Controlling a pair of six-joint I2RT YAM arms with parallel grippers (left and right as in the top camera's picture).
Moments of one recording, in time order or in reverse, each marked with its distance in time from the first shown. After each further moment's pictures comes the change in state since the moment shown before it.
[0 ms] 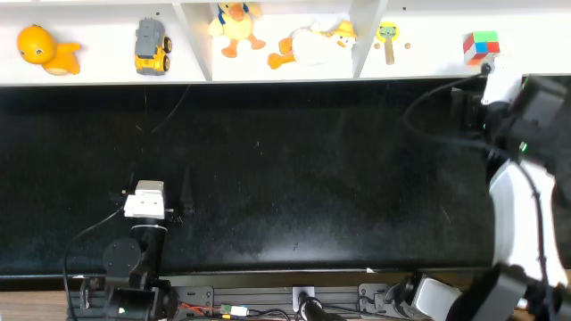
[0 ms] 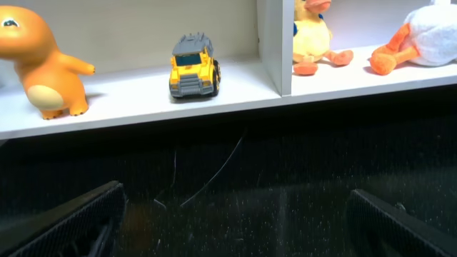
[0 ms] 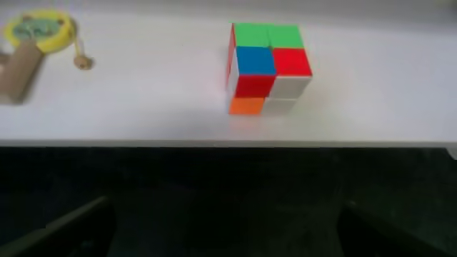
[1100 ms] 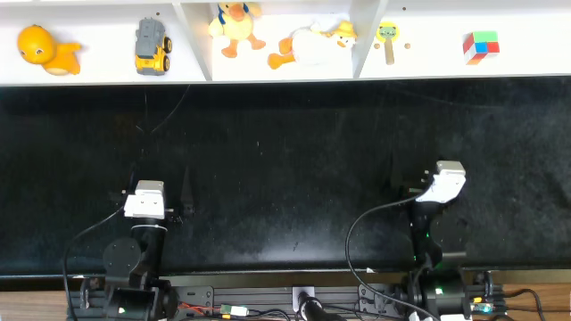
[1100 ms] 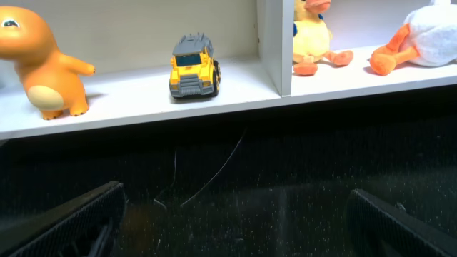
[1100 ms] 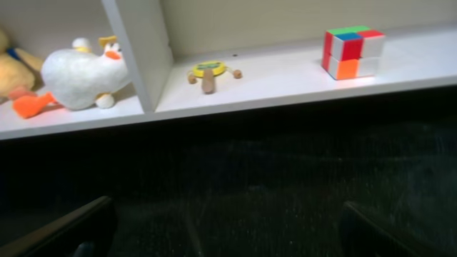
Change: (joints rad) left arm 0.000 0.000 0.000 0.000 0.000 0.000; right arm 0.441 -1.077 -0.812 0.174 0.291 0.421
